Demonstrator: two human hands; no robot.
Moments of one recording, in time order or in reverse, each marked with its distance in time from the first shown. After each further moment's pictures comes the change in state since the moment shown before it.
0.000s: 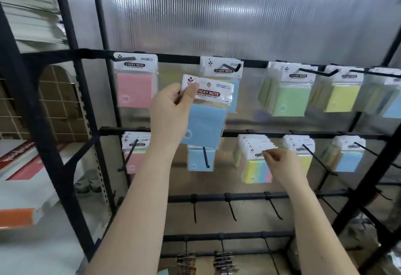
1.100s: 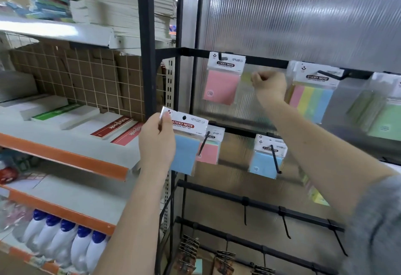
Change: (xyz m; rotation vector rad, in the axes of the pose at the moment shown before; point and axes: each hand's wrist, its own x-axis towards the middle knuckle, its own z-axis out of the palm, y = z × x) left_hand -0.053 -0.029 -0.153 0.409 0.378 -0.392; right_hand 0.060 -0.254 0.077 0.475 -0.006 -0.241
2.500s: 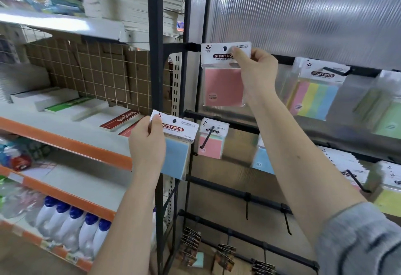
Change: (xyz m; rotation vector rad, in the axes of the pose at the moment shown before) left_hand -0.017 -0.008 -0.022 -0.030 0.096 -0.073; right_hand -0.068 -0.070 -0.001 0.516 -0.114 -0.028
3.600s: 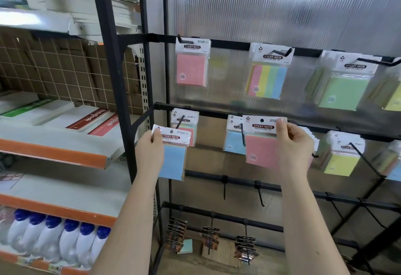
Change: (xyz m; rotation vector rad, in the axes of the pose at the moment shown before) left_hand -0.028 -0.038 0.056 0.110 -0.256 -0.148; right_hand -0.111 0.070 -0.163 -0.319 0.382 0.112
